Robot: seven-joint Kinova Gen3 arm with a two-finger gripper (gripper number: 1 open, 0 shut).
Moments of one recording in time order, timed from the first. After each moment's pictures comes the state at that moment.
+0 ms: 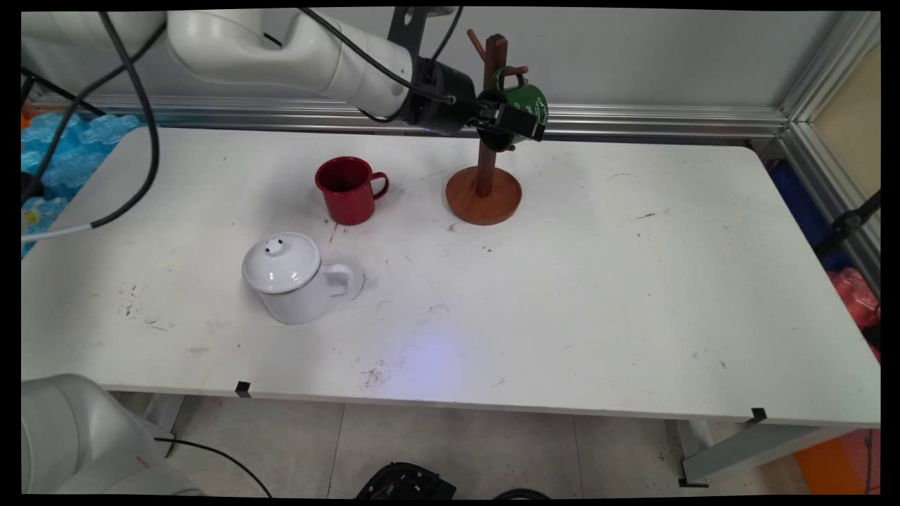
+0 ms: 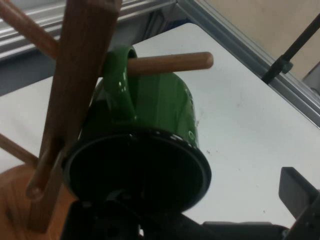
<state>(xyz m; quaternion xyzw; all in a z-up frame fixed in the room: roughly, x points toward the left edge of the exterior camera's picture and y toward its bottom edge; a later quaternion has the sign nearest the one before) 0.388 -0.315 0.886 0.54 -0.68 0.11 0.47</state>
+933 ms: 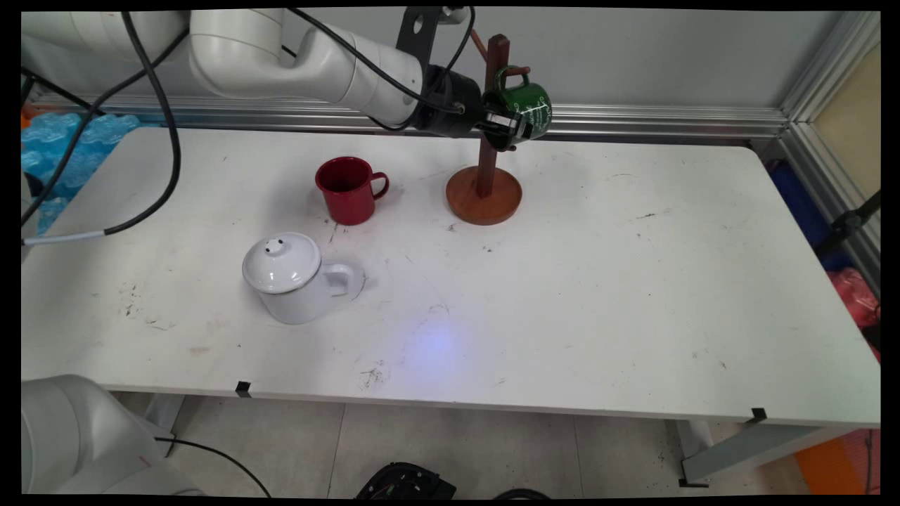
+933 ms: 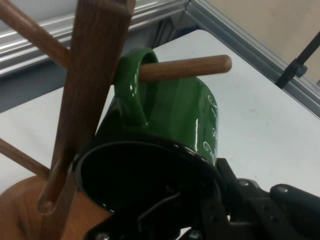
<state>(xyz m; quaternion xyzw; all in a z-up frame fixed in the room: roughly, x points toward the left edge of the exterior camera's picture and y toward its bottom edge) 0.383 -0.321 0.875 0.54 -0.68 0.14 0.47</state>
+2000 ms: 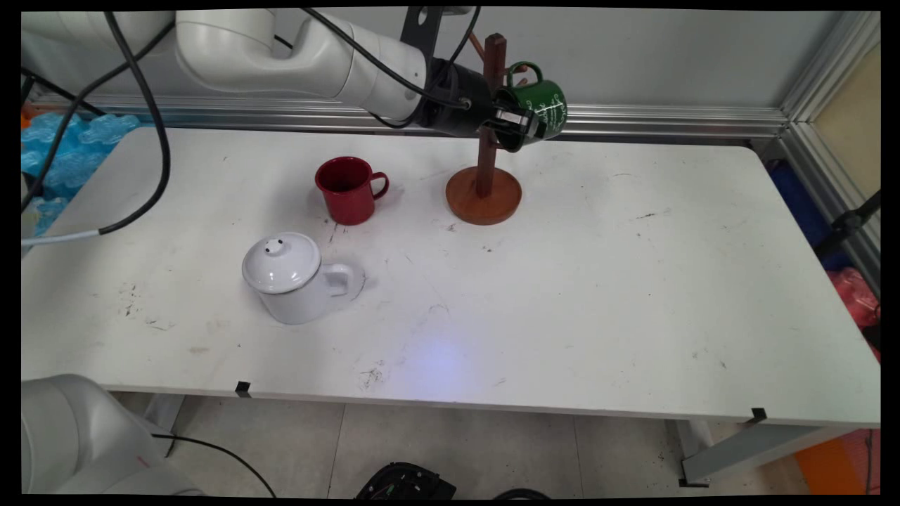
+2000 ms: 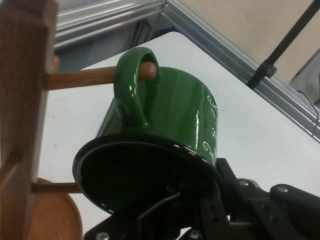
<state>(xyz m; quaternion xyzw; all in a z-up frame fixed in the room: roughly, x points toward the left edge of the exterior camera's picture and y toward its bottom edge) 0.369 -0.305 0.894 0.53 -0.69 0.12 0.48</state>
